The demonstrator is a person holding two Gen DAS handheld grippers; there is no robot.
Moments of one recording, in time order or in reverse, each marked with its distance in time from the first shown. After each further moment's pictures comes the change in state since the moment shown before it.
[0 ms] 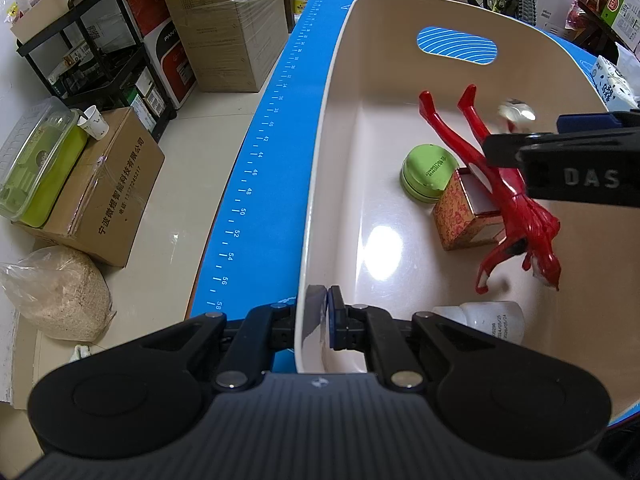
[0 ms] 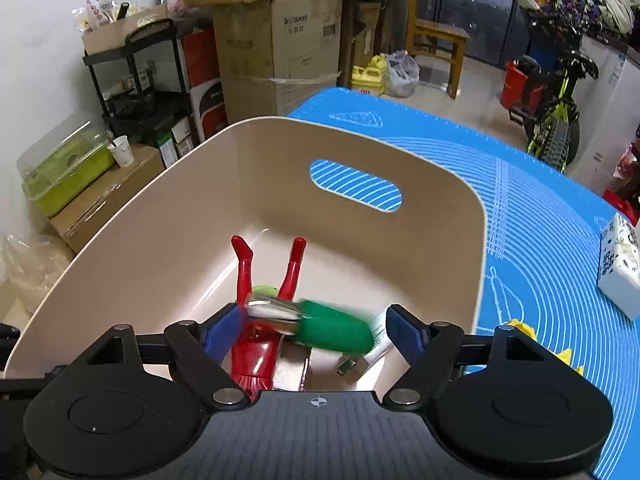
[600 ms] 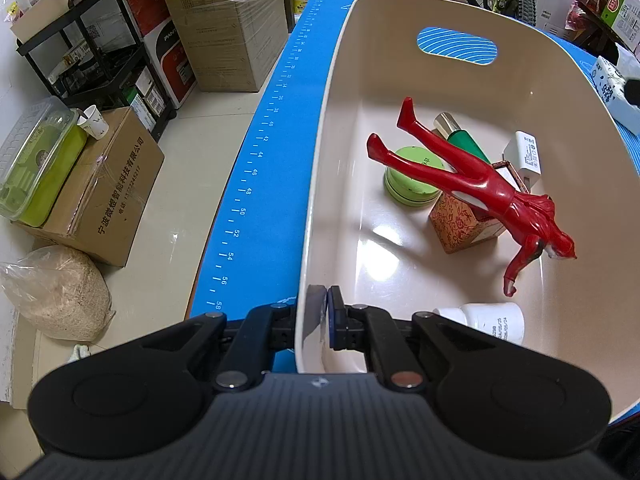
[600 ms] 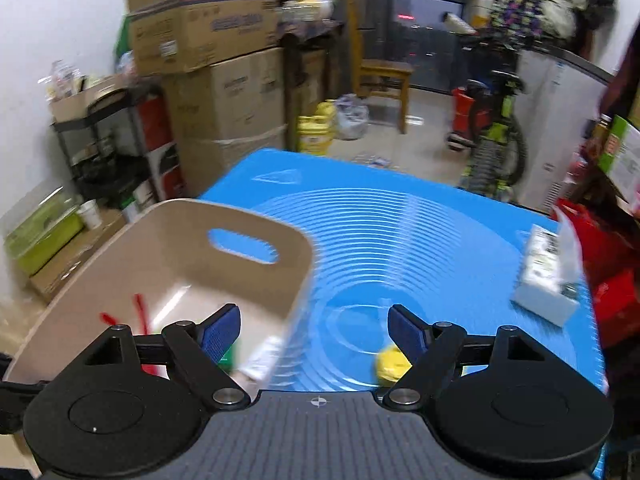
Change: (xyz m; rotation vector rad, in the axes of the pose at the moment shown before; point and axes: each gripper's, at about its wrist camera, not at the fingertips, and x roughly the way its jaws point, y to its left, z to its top) left arm 0.000 -0.001 0.001 -0.001 0.001 0.000; right arm -0.068 -0.097 0.000 0.113 -0.140 -0.089
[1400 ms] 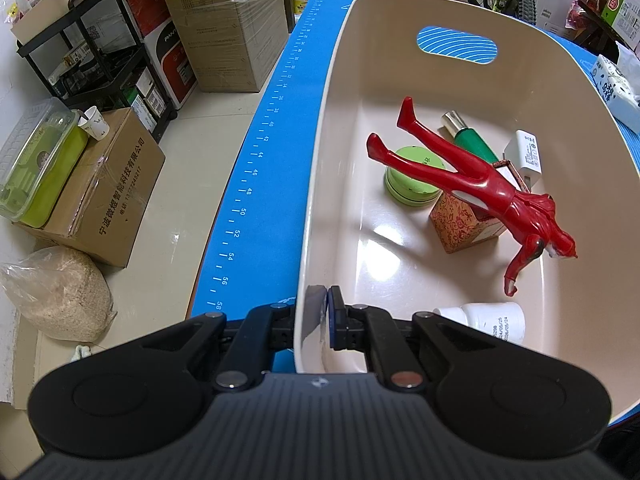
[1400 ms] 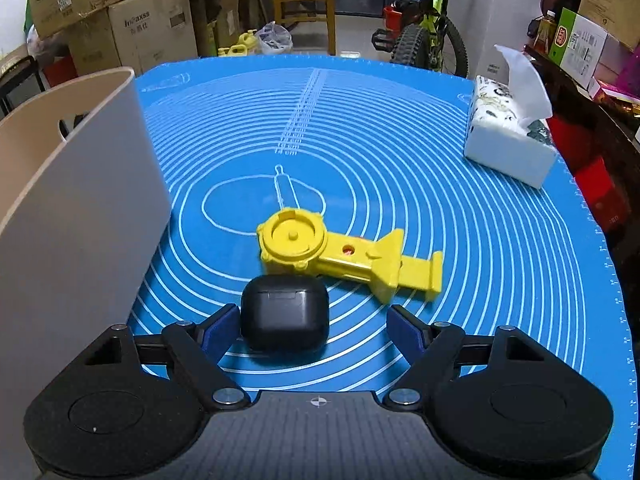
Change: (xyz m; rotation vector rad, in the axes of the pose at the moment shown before) left arm 0.000 0.000 0.000 0.001 0.000 0.001; right arm 0.096 -0.063 -0.092 0.149 0.187 -0.127
